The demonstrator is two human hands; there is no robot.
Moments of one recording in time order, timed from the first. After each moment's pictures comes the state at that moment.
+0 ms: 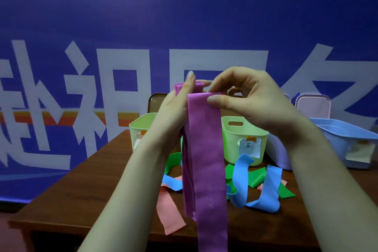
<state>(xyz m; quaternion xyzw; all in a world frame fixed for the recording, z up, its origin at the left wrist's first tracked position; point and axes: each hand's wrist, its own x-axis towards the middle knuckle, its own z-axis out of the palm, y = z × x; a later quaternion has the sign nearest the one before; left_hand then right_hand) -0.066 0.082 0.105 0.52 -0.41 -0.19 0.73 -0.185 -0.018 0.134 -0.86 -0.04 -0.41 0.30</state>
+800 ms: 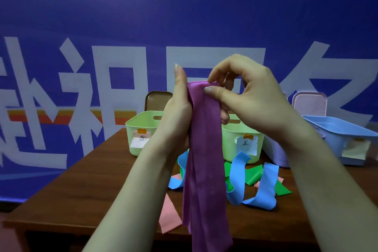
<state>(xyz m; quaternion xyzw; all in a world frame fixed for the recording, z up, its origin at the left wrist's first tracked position) -0.082 0.072 0.100 0.39 -0.46 -0.30 0.74 -0.188 -0.007 0.133 -0.85 -0.01 -0.51 0.14</state>
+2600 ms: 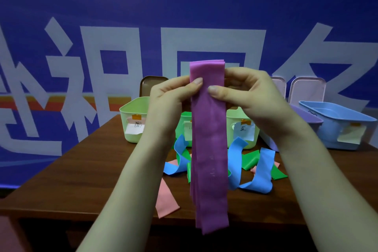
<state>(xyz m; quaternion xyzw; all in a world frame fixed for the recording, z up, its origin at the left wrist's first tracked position) -0.069 0.072 0.081 0.43 -0.44 -0.14 0.77 -0.180 -0.037 0.100 -0.78 -0.01 -0.39 0.48</state>
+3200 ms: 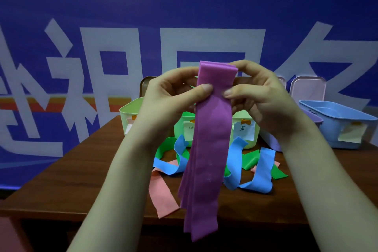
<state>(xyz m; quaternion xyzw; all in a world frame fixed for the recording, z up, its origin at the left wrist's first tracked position) -0.063 0.080 0.085 0.44 -0.54 -0.10 0.71 -0.188 -0.047 0.101 -0.74 -0.04 -0.36 0.57</state>
